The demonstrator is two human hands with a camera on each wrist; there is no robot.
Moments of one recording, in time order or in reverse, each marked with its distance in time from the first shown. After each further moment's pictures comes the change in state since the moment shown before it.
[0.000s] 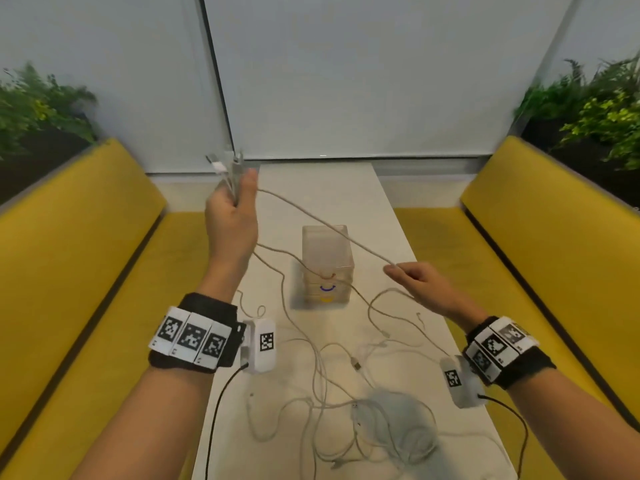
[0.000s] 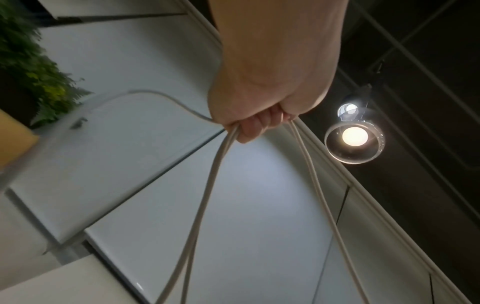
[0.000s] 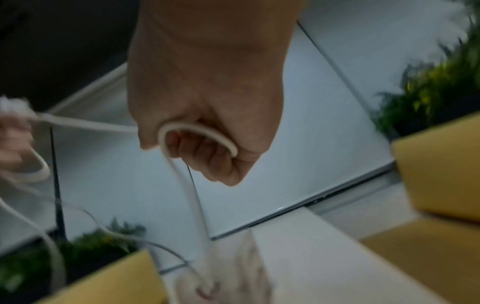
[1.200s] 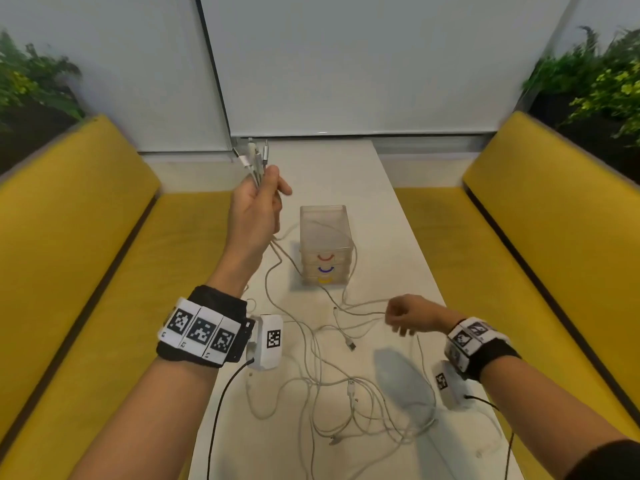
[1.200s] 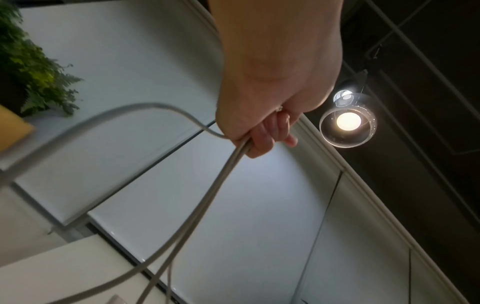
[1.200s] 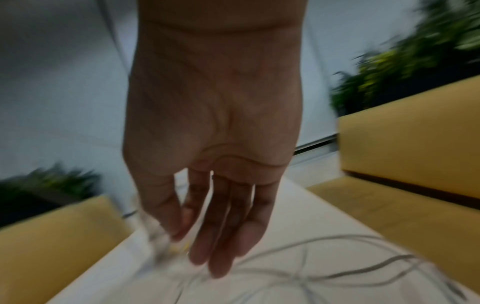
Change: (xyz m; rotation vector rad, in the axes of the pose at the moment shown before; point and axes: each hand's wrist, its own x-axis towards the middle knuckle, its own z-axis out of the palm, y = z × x) left_hand -0.018 -0.009 0.018 -0.137 -0.232 -0.117; right_hand -0.011 0.094 0.043 -0.282 -0.423 0.475
